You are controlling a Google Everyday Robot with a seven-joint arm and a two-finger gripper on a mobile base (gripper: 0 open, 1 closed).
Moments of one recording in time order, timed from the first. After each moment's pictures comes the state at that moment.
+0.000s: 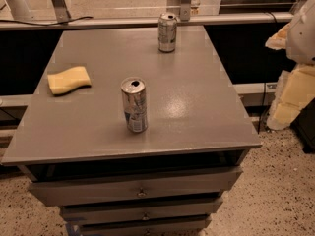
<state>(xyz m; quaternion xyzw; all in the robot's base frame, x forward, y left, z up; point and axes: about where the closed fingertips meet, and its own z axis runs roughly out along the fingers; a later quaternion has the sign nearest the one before) 0.438 -0.216 0.977 -0.60 0.78 -0.04 0.16</state>
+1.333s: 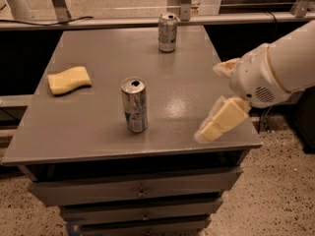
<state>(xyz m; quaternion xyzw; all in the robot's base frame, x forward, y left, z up) 0.449 -0.113 0.922 -0.56 0.76 0.13 0.32</state>
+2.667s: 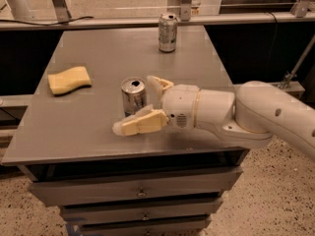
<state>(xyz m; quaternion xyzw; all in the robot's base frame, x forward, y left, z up) 0.482 0.049 0.899 -0.42 0.62 0.41 0.52</state>
